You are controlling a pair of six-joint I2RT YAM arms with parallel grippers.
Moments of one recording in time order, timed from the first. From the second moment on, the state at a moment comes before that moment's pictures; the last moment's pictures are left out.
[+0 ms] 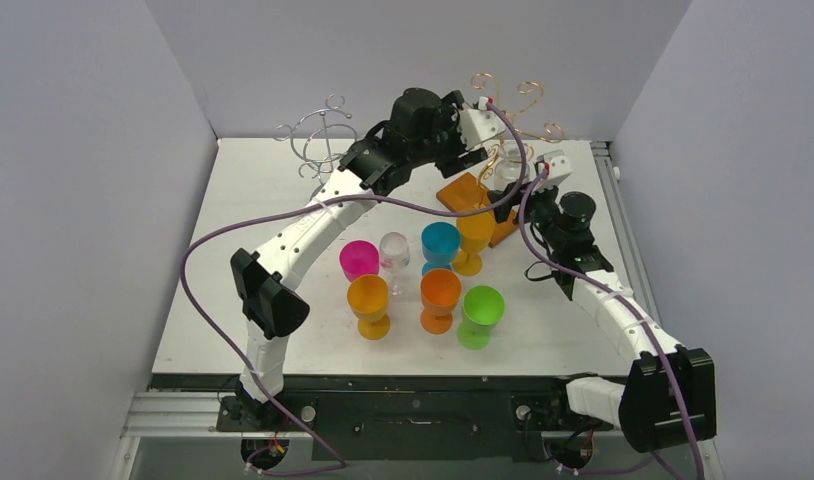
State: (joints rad) left arm -0.78 2.01 2.26 -0.55 0.07 0.60; right arm 0.17 1.19 0.76 0.35 -0.27 0.07
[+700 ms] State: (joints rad) left arm -0.73 2.00 2.22 -0.54 0.04 0.61; right arm 0.19 1.12 0.69 0.38 -0.21 0.12
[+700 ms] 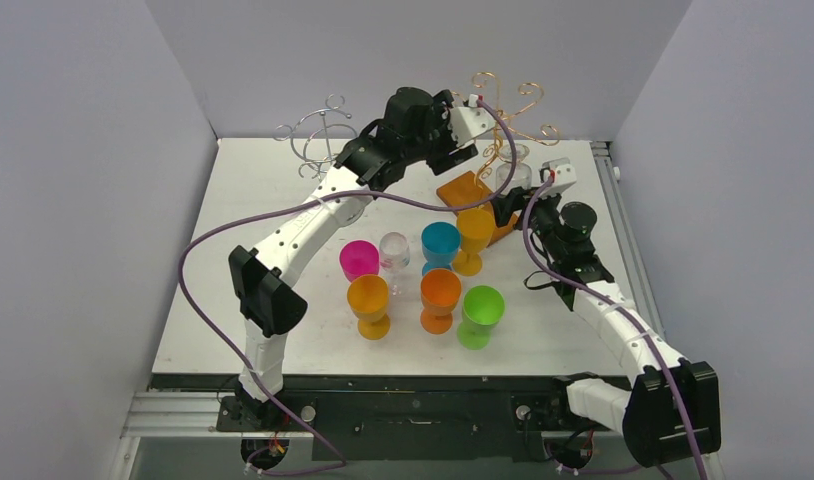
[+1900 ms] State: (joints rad) left arm -0.71 2.00 2.25 -0.58 0.05 0.55; right arm 0.14 1.12 0.67 0.38 -0.27 0.29
